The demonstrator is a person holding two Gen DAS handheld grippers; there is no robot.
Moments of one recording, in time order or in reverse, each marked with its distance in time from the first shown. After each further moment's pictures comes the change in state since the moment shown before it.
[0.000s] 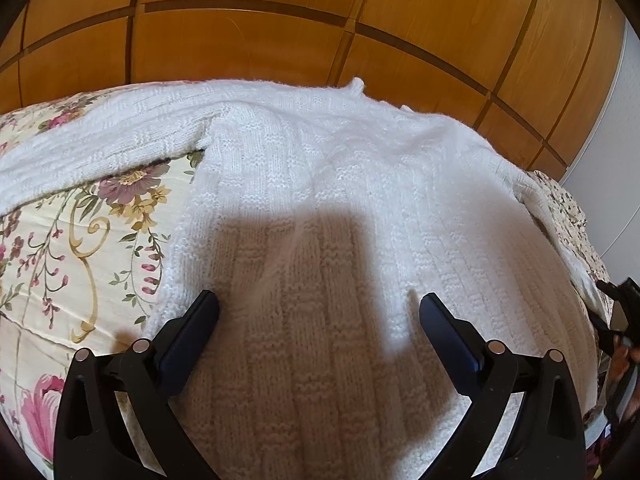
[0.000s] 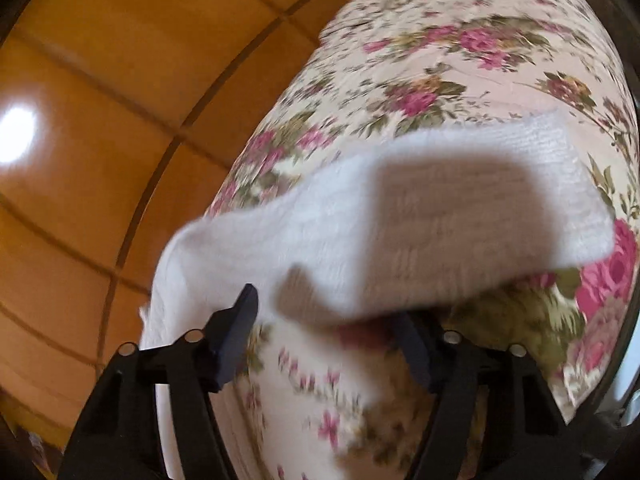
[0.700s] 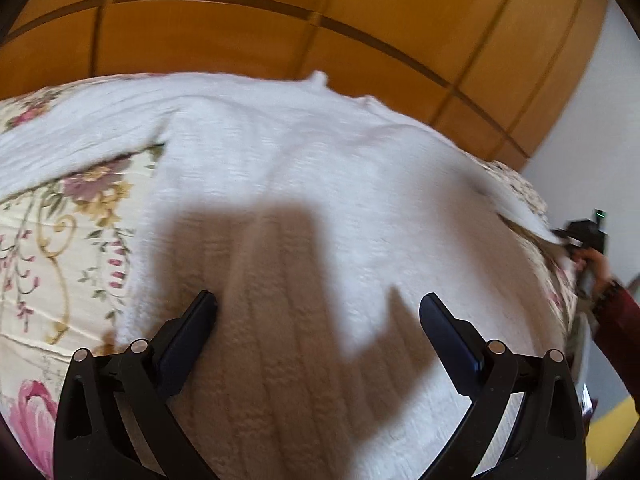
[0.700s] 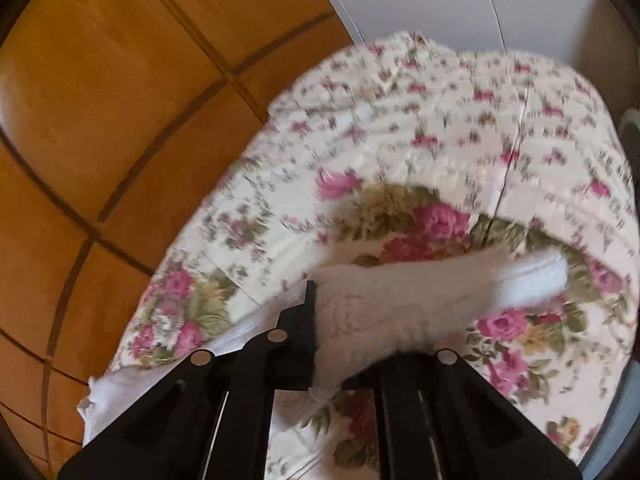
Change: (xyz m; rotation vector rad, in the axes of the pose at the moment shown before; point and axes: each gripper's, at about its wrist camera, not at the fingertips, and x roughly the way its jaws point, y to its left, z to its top) left arm -0.005 -0.003 -0.001 0.035 0.036 -0.170; right arm 0.052 -0.012 0.188 -0.083 -0.109 -0.248
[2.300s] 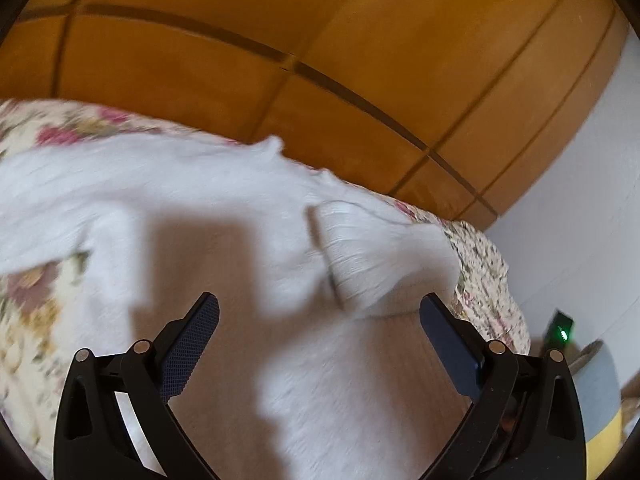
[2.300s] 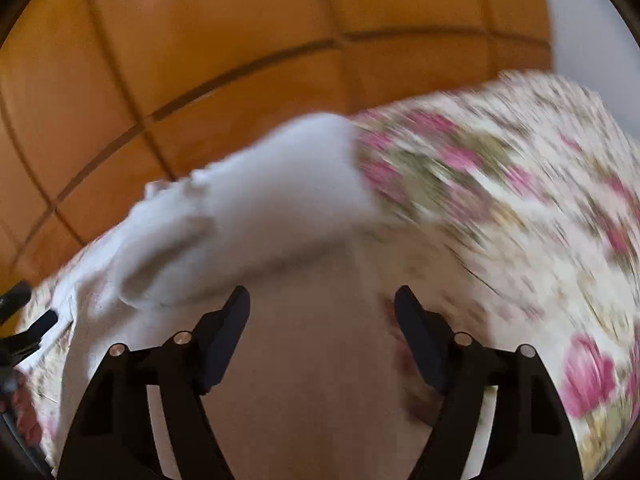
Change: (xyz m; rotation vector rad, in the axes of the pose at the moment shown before) left arm 0.022 -0.031 0.104 -0.130 -0.055 -0.145; right arm -0.047 0.167 -0.233 -0.558 0.122 0.213
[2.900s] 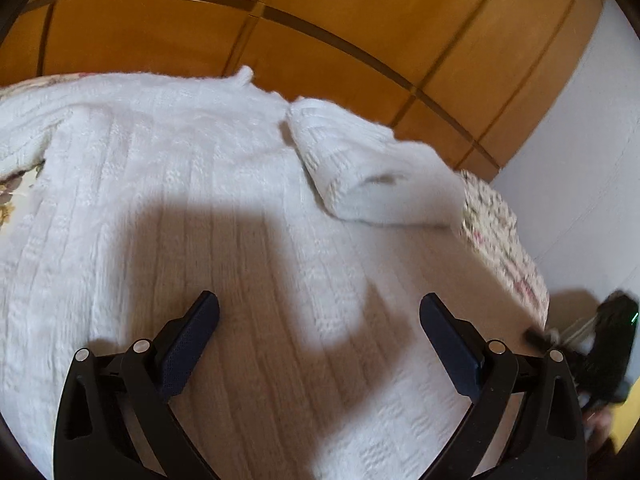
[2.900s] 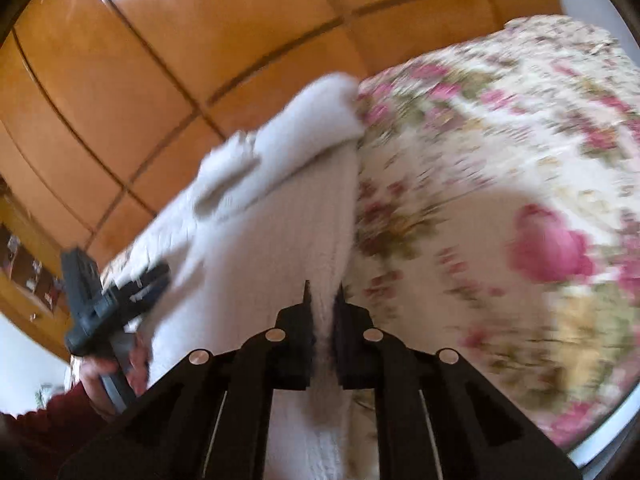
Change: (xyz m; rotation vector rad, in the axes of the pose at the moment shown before) left arm 0.022 -0.021 -0.095 0.112 0.056 0.033; right arm -0.090 -0.063 -0.064 0.035 0.082 0.270
